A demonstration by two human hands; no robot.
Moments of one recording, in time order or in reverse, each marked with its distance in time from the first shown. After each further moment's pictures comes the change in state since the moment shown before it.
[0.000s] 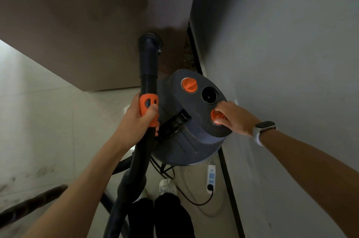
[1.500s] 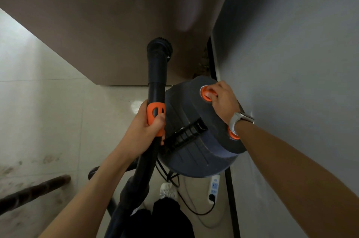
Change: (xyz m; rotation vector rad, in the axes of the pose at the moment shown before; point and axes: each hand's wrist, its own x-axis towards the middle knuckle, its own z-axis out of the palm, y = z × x) left_hand 0.004 -0.018 -0.026 0.041 0.038 -0.028; right_hand 0.109 -0.050 0.000 0.241 0.390 0.201
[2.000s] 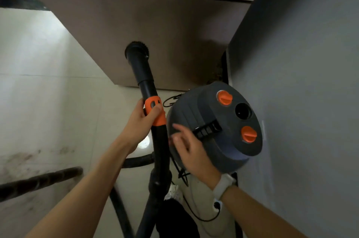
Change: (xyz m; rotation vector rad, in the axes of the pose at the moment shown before) left_hand -0.018 -0.004 -0.042 -0.176 0.201 -0.073; right_hand -0.141 -0.131 0.032 0.779 -0.377 0.039
